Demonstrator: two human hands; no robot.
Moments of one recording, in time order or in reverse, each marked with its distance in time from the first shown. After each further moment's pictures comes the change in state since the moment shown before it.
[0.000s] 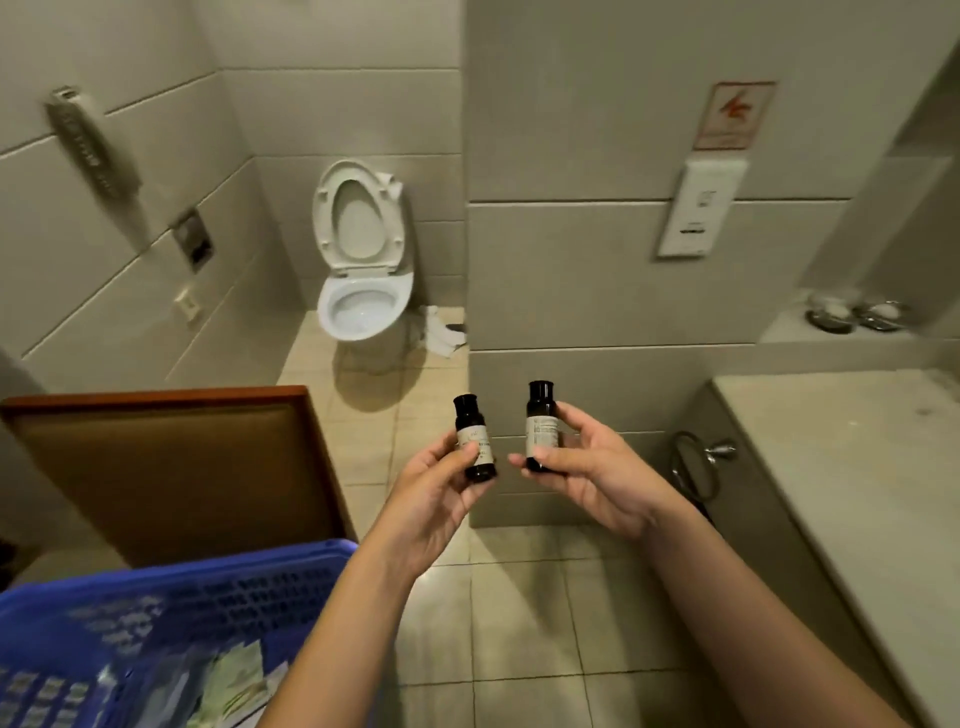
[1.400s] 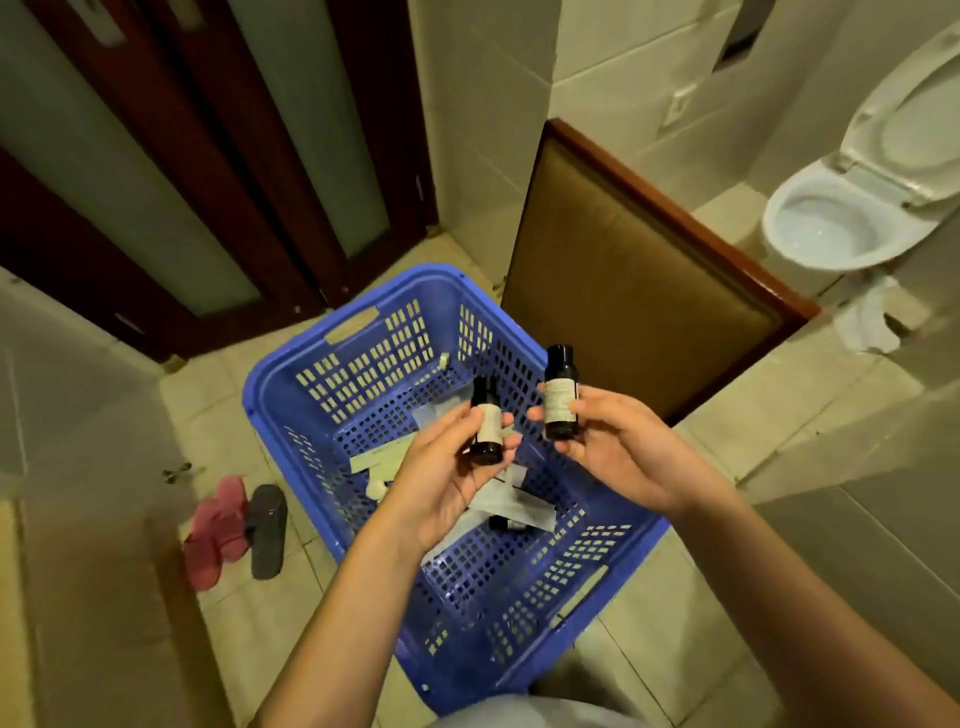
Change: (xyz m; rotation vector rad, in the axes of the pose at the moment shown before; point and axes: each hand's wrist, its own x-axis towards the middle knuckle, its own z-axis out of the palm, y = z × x) left_hand -0.158 0.034 -0.251 -0.454 0.860 0.364; right_hand 0.138 0.224 0.238 -0.217 -0.776 0.739
